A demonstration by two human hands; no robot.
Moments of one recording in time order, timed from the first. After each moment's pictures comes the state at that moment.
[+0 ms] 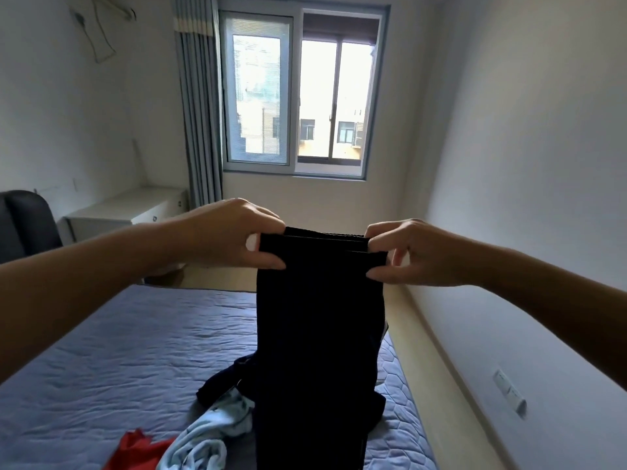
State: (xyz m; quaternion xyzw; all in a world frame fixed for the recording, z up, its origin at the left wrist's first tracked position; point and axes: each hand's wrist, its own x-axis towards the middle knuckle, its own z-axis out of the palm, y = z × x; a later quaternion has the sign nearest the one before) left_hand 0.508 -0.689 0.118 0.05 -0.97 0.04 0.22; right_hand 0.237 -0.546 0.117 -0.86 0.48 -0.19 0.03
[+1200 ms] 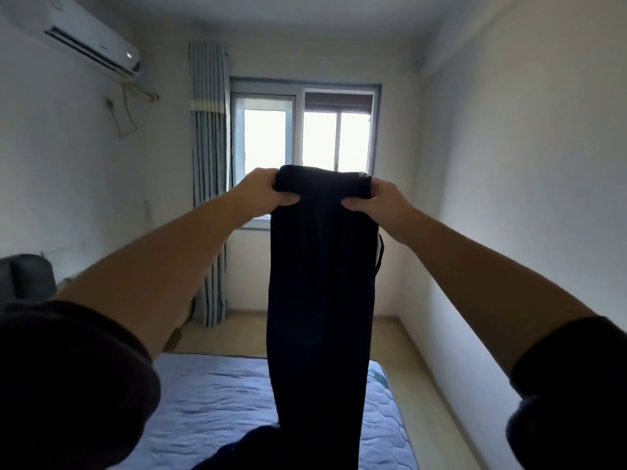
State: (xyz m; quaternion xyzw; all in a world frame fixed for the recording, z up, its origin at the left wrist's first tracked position) left_hand 0.387 -0.760 0.247 0.31 -0.82 -0.25 0.41; right_hand 0.171 -0.685 0.231 -0.62 0.55 -0.55 0.14
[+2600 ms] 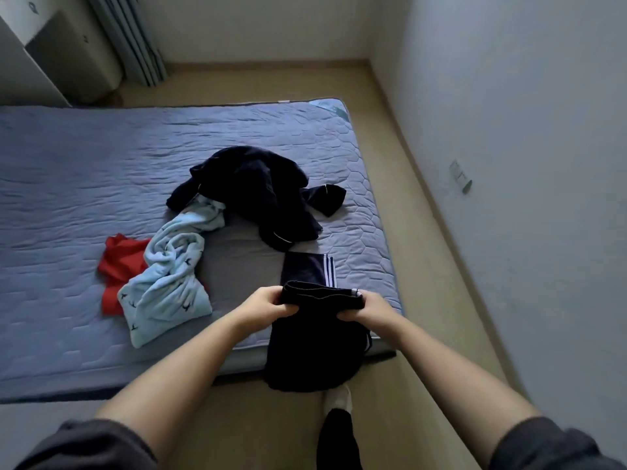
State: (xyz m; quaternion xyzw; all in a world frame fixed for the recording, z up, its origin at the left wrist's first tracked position) left_hand 0.442 -0.466 -0.328 0.41 -0.67 -0.62 0.01; right_hand 0.239 -0.334 -0.329 -0.28 0.70 -0.37 0.55
